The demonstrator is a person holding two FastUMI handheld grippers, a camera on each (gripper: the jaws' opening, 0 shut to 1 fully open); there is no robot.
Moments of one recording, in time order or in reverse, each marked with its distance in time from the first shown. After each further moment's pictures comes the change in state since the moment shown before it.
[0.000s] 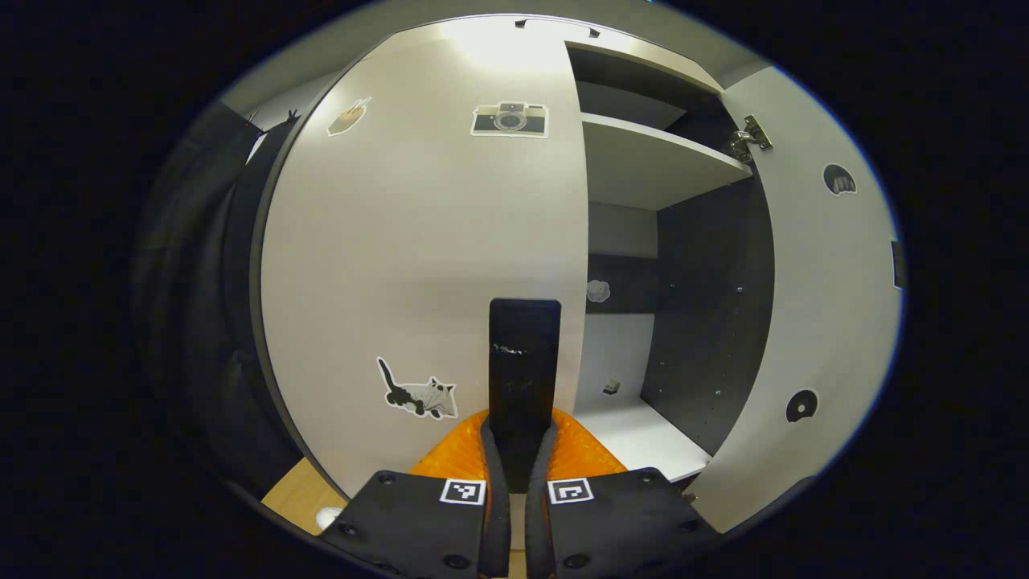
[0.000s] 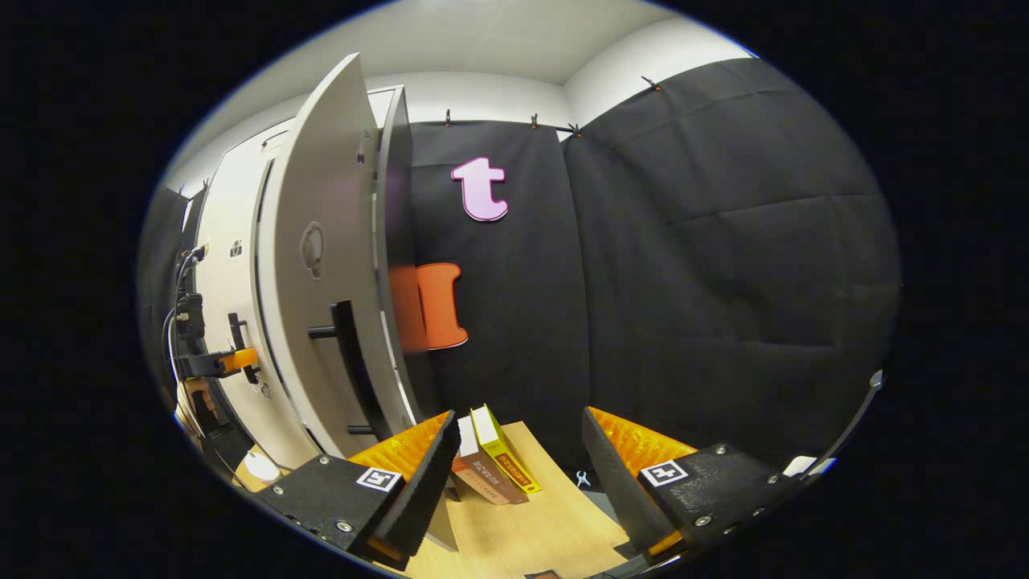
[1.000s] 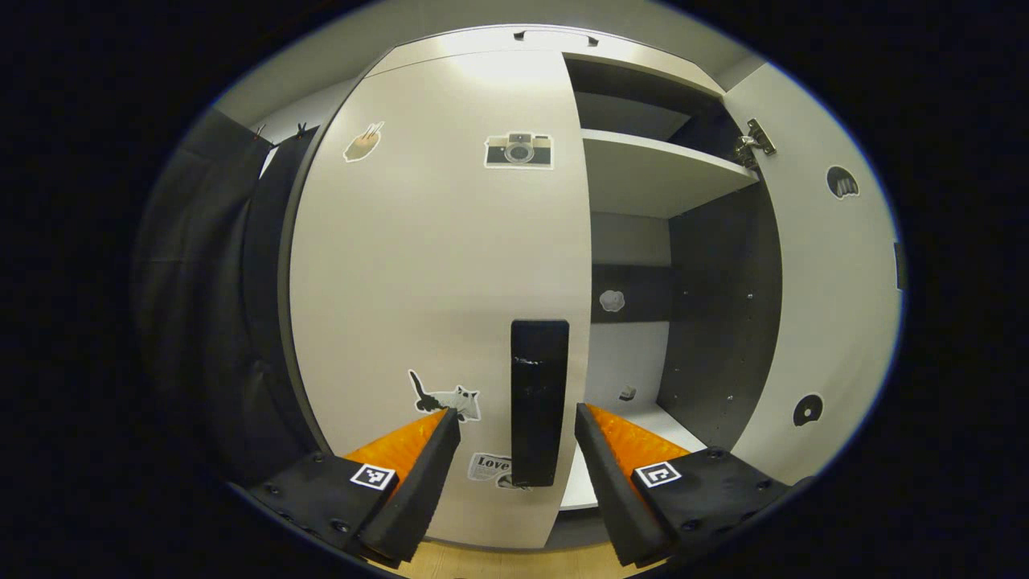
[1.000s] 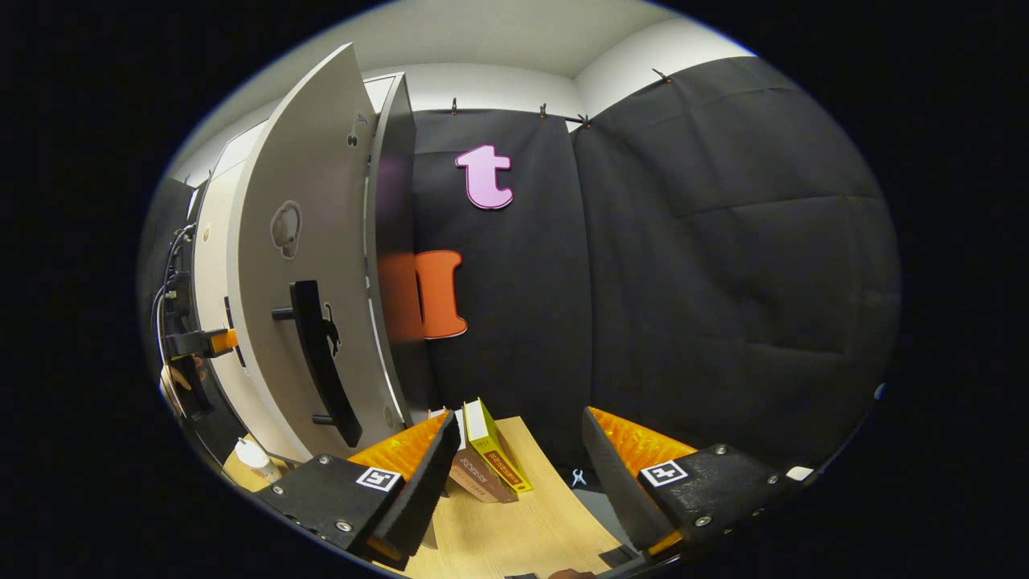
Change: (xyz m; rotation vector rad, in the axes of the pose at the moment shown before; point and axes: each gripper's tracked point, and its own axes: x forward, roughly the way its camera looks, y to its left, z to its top) left arm -0.001 0.011 0.011 0.015 -0.019 0.086; right arm 0.022 -0.019 -0.007 -0.029 0.041 0.014
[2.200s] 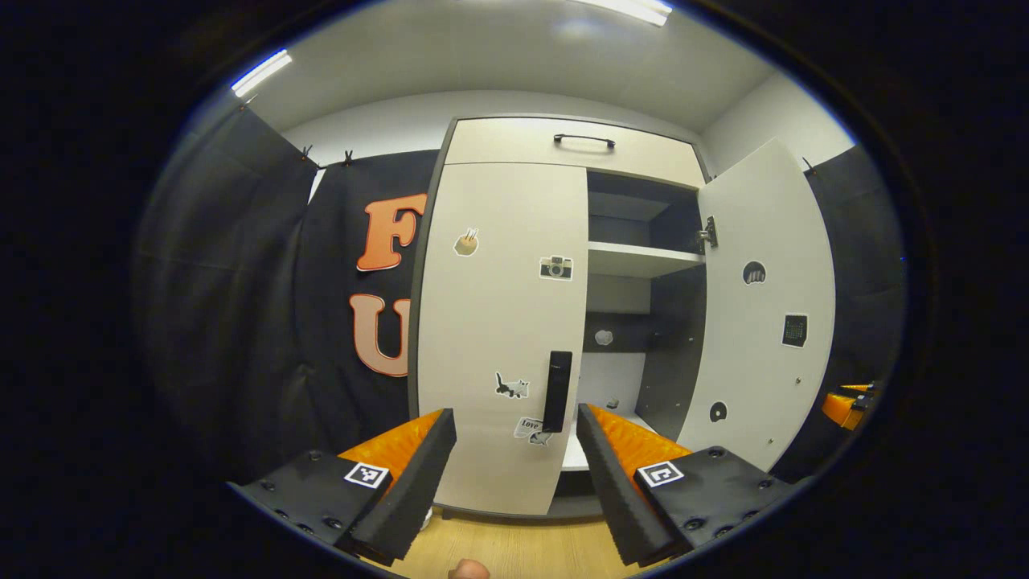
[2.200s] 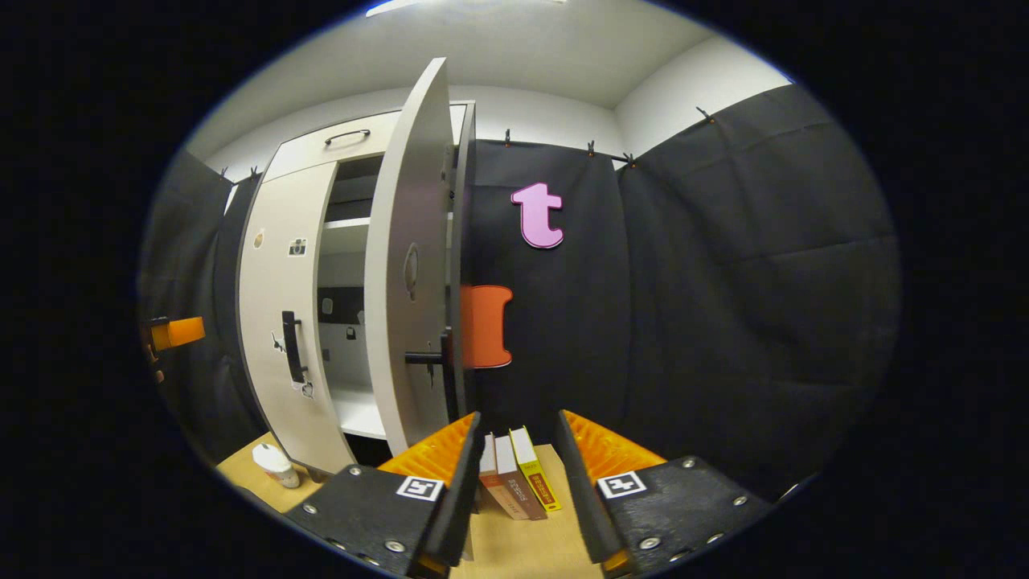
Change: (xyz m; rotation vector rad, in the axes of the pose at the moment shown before) left arm -0.200 0.031 0.056 -0.057 -0.101 0.017; right arm -0.011 0.039 0.027 -0.073 -0.127 0.103
